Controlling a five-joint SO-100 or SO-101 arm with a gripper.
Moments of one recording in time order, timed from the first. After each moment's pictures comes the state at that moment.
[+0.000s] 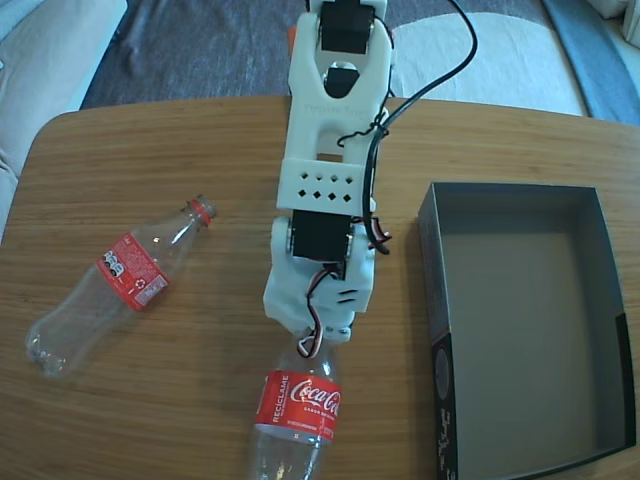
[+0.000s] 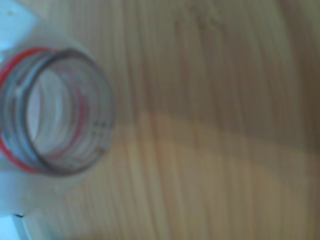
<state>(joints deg) 3.3 73.9 98.6 50.8 -87.5</state>
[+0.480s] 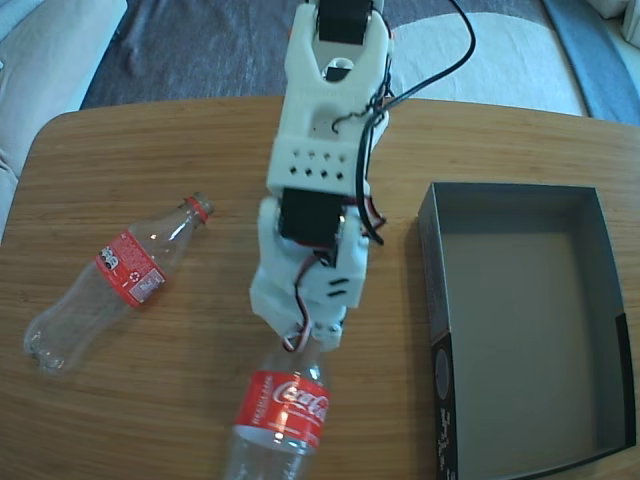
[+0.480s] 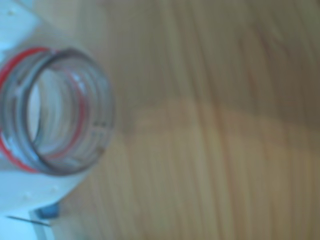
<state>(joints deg) 6.2 79.6 96.5 54.1 -87.5</state>
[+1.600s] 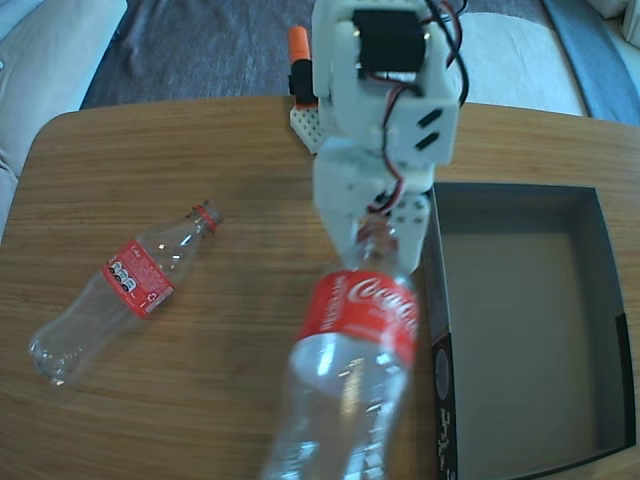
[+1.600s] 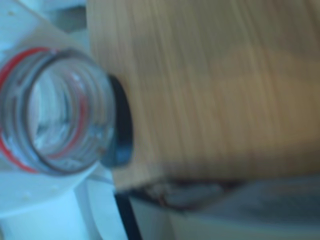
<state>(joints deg) -8.4 109.4 96.6 73.8 -74.7</state>
